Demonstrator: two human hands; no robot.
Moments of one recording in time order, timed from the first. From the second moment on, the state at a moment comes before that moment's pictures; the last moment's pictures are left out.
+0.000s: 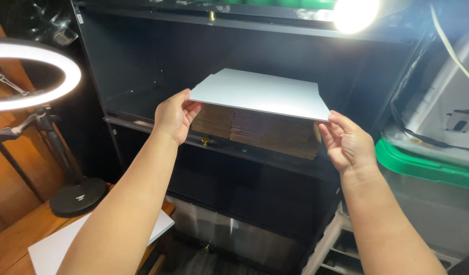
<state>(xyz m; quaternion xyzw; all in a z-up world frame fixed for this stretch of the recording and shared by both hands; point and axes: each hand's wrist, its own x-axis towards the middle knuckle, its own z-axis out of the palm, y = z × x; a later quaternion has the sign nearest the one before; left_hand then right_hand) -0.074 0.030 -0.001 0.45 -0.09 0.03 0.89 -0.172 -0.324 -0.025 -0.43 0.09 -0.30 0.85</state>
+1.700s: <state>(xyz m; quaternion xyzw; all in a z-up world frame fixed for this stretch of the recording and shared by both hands) -0.285 0.269 -0.092 0.42 0.07 0.36 0.83 -0.163 -0.073 -0.063 -0.43 -0.03 -0.02 0.90</state>
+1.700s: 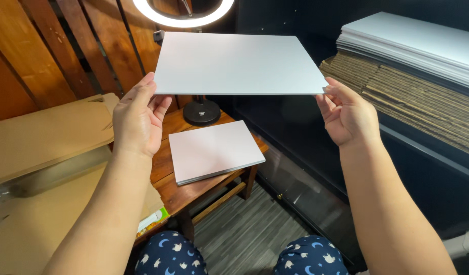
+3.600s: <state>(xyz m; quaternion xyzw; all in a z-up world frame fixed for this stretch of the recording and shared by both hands) -0.199 0.317 -0.473 0.70 0.42 0.34 0.47 -0.030 0.030 -0.406 -0.78 0.10 0.00 0.62</state>
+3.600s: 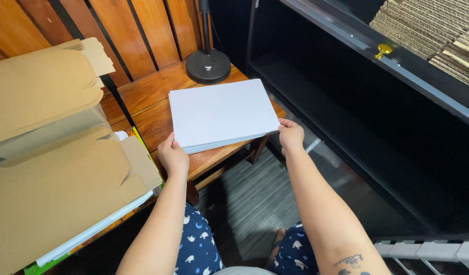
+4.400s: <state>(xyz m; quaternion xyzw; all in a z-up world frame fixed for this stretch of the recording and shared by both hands) -0.242 0.280 -0.436 0.81 0.33 0.31 0.38 -0.060 0.022 -0.368 -0.92 -0.11 -0.02 0.39</state>
